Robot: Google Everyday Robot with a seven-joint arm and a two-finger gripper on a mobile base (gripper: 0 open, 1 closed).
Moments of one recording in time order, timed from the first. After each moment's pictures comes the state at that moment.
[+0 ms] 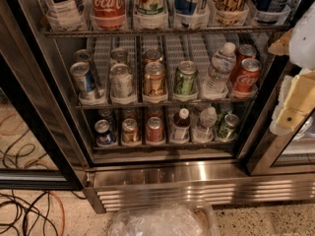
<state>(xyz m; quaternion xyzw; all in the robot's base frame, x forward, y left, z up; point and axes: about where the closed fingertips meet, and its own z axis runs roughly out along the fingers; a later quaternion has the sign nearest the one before) 0.438 -0.217 0.976 -0.60 0.78 -0.03 0.16</state>
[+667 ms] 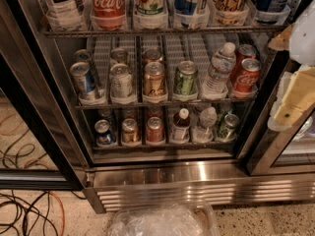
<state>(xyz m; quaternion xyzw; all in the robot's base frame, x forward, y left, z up) 0.442 -0.215 0.983 -0.60 0.78 -0.04 0.17</state>
